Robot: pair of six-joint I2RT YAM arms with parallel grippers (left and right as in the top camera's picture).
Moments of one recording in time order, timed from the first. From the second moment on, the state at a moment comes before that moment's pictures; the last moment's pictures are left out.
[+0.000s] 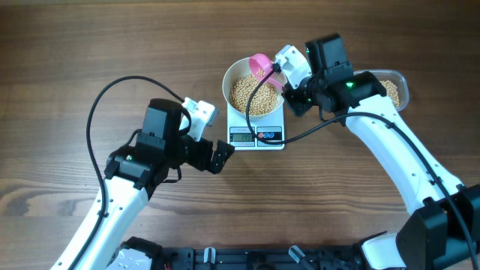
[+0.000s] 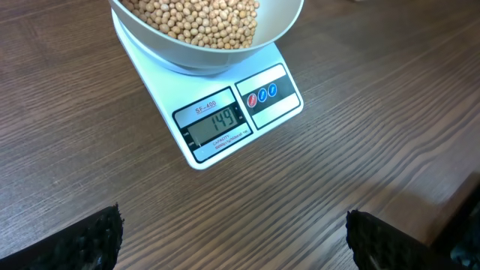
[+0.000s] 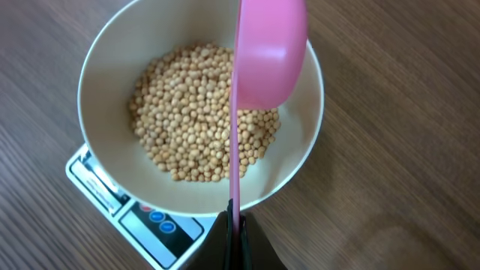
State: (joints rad) left arm -0.34 1.14 0.82 -0.62 0.39 0.00; right arm 0.36 1.62 1.31 -0.69 -0.18 -0.39
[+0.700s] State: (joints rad) left arm -0.34 1.14 0.82 -0.62 0.39 0.00; right arm 0.38 1.58 1.32 -0.69 -0.15 -0.45
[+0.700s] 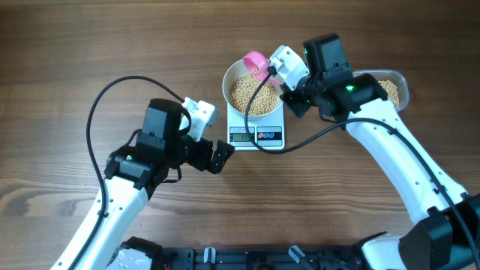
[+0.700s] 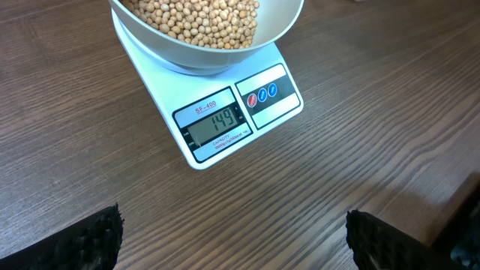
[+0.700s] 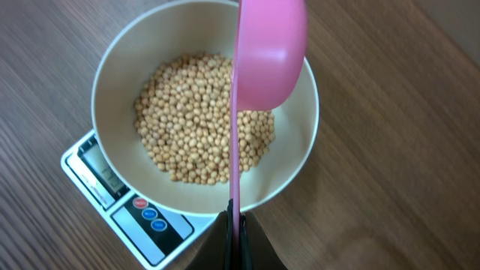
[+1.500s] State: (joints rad) left arm -0.34 1.14 0.82 -0.62 0.39 0.00; right arm 0.39 1.57 1.32 -0.70 -0.09 -0.47
